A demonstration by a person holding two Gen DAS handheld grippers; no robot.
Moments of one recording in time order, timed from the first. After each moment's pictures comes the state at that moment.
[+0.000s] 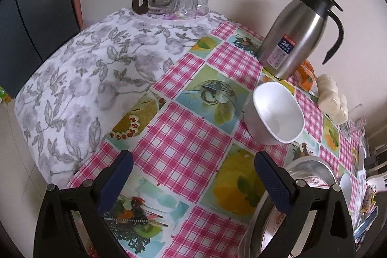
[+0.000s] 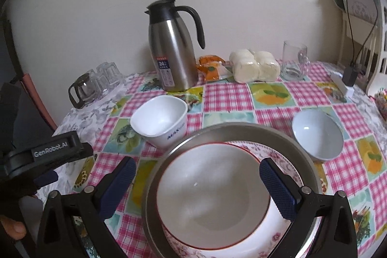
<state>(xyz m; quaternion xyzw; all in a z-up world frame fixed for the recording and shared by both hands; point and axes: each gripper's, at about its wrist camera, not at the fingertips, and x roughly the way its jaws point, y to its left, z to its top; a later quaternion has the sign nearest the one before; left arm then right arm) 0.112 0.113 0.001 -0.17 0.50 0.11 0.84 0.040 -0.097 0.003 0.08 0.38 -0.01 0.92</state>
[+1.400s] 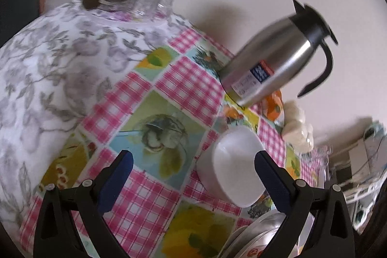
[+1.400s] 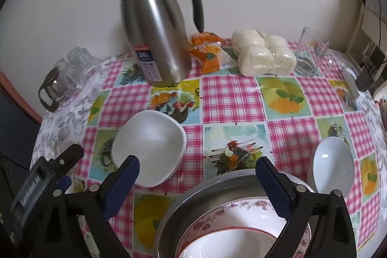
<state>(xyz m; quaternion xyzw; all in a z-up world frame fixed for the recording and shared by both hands) 0.207 0.119 -0.025 -0.27 0.47 -0.02 0.84 0.185 -0.096 -0.001 0.09 0.52 -0.05 0.85</state>
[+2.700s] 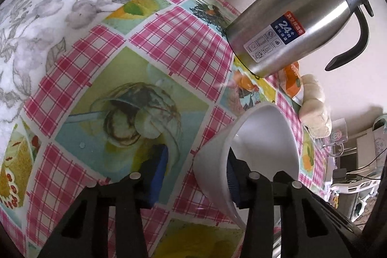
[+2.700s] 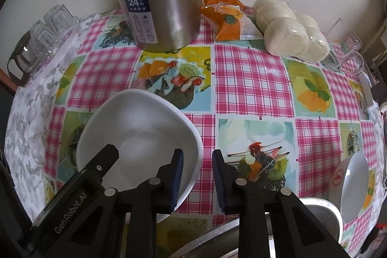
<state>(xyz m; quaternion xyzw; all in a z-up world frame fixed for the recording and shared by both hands) 0.253 0.091 -0.094 -0.28 0.54 -0.04 0.79 0.245 -0.061 -0.074 0.02 0.60 -0.06 0.79</state>
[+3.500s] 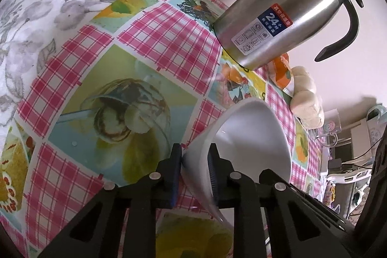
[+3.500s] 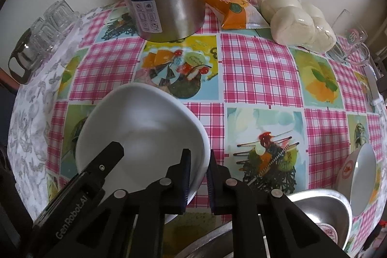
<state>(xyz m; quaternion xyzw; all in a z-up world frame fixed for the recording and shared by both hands) 0.251 0.087 -0.093 -0.27 0.55 -0.07 0.79 0.240 -0.056 -0.079 0.04 0.61 -0.05 0.79</state>
